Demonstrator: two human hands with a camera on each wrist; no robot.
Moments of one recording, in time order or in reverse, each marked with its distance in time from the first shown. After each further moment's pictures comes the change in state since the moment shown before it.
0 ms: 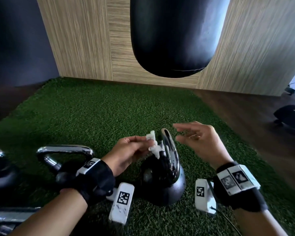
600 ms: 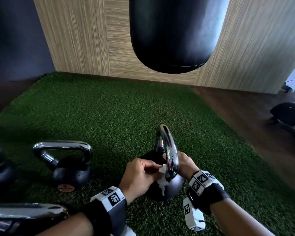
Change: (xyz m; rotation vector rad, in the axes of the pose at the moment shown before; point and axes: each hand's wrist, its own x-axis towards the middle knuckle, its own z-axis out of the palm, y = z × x) left_hand -0.030 -0.075 0.019 0.777 0.053 0.418; right_hand -0.019 0.093 0.076 -0.239 -0.199 0.450
